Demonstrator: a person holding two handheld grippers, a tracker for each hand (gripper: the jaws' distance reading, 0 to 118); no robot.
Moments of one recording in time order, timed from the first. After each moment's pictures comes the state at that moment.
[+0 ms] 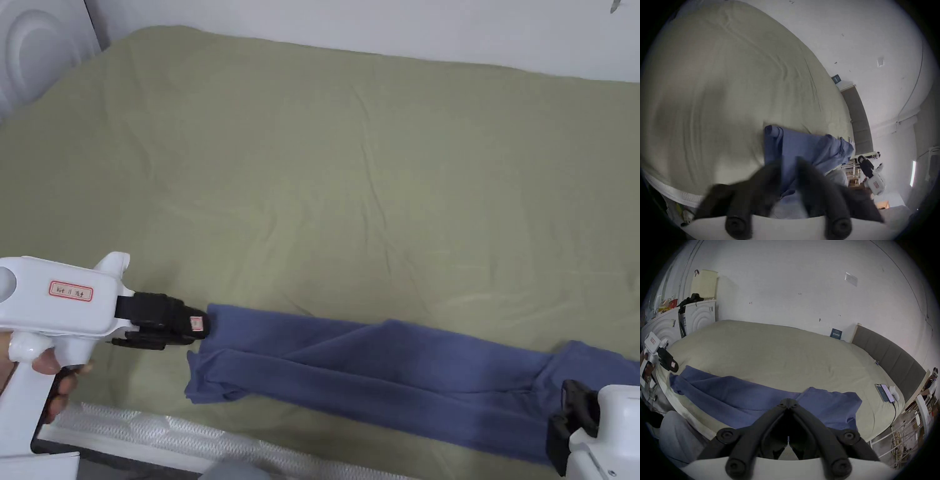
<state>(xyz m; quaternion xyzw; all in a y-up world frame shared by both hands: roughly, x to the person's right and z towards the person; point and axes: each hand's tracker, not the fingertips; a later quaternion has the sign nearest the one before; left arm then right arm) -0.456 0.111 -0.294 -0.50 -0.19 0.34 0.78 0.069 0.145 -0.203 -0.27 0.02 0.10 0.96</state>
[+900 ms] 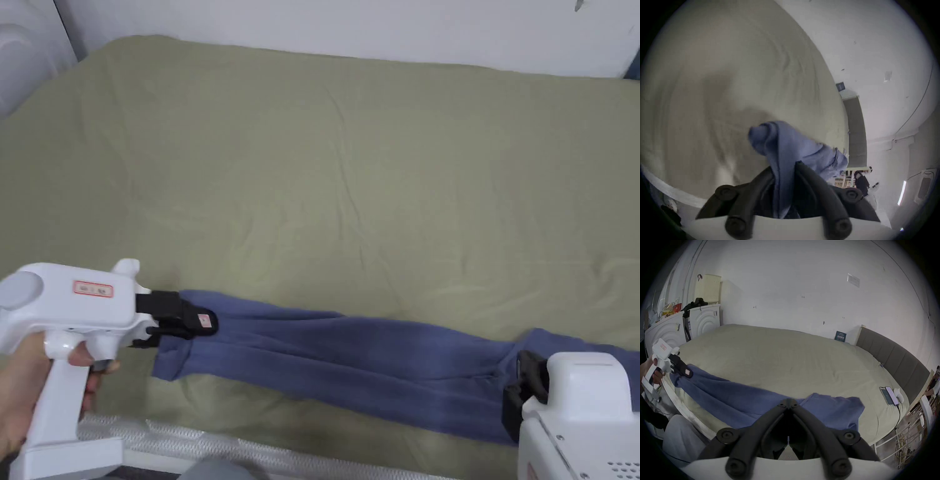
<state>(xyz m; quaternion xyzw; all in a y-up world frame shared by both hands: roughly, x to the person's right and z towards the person) -0.420 0.120 -0.296 -0.49 -0.14 0.41 0.76 0.070 0.158 -0.206 -0.25 0.04 0.08 0.96</state>
